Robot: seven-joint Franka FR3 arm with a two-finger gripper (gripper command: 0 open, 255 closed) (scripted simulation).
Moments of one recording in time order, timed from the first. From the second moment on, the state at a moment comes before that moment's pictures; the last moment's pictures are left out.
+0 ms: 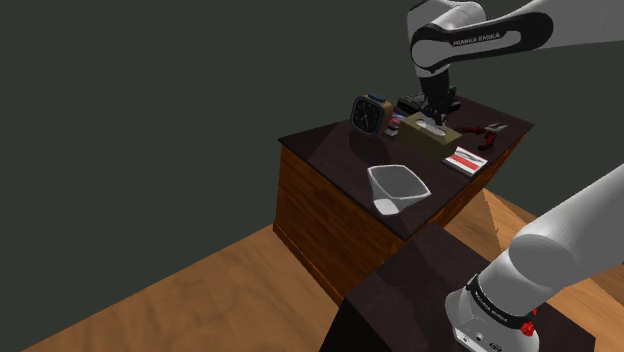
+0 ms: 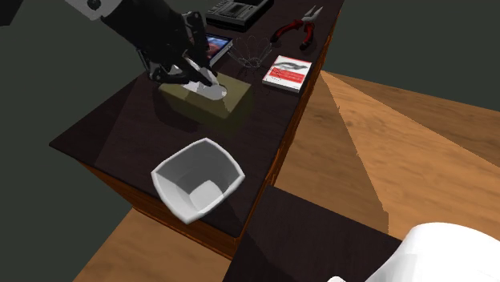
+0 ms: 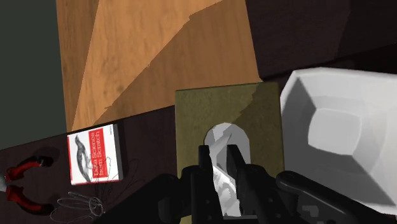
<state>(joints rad) -0.21 -0.16 -0.04 -2.05 -0.51 1.58 0.07</state>
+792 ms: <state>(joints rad) -0.14 -0.35 0.05 -2.23 -0.43 1.50 0.19</state>
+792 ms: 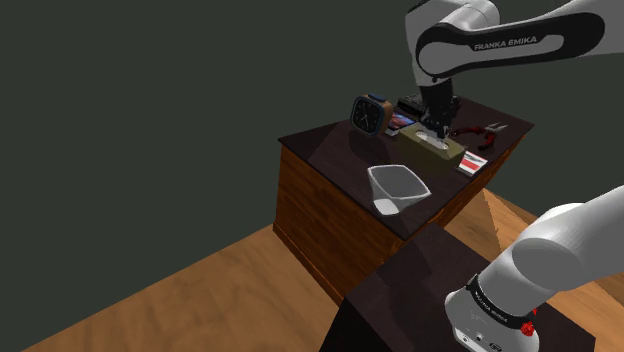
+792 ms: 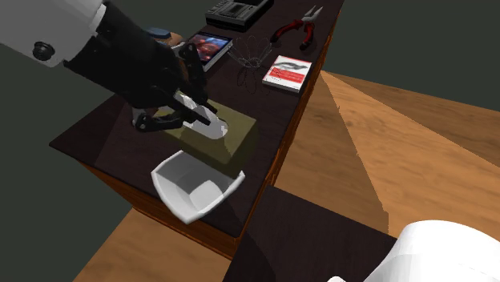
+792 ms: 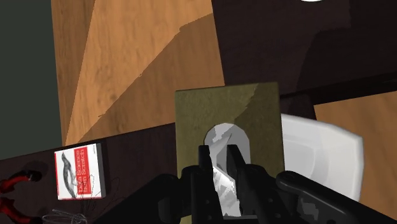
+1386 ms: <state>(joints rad) -0.14 -0.33 0.05 -2.32 -0.43 1.61 0.23</state>
